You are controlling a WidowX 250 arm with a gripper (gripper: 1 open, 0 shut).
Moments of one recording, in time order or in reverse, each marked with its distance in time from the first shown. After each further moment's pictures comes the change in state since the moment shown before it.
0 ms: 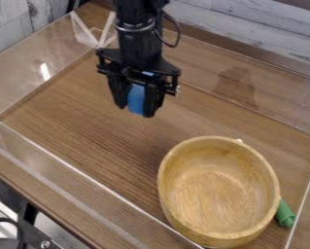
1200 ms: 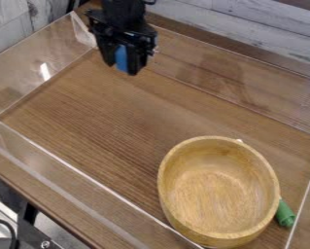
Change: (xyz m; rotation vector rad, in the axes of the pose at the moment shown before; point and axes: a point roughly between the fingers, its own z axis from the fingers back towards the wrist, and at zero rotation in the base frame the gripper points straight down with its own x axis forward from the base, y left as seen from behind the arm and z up) arm 0.047 0.050 0.018 0.024 -0.126 -0.116
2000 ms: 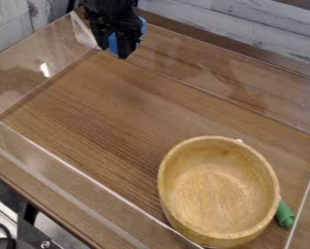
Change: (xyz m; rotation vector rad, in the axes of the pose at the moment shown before) arm 0.038 0.042 -0.018 0.055 -0.069 -0.039
